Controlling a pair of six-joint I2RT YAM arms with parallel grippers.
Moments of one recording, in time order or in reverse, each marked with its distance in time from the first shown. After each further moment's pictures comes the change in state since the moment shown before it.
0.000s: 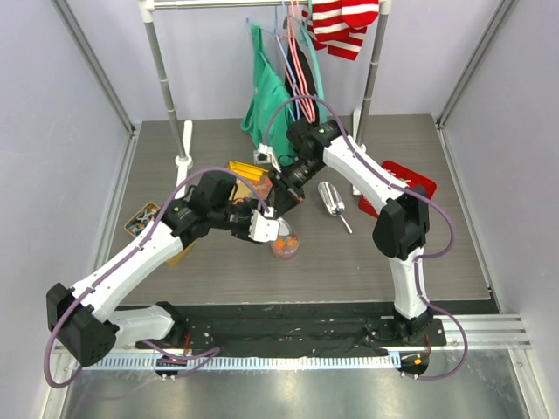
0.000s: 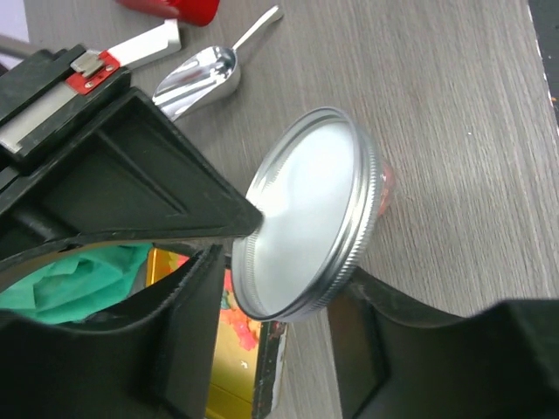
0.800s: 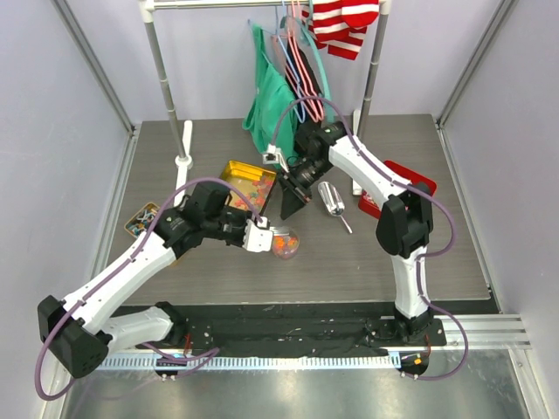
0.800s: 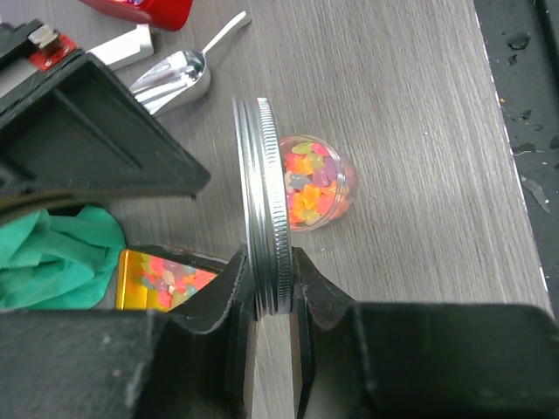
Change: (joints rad) left arm -0.011 -0.077 -0.068 -0.034 0.028 -0.011; right arm -0.046 -0.002 -0.049 -0.012 -0.004 -0.025
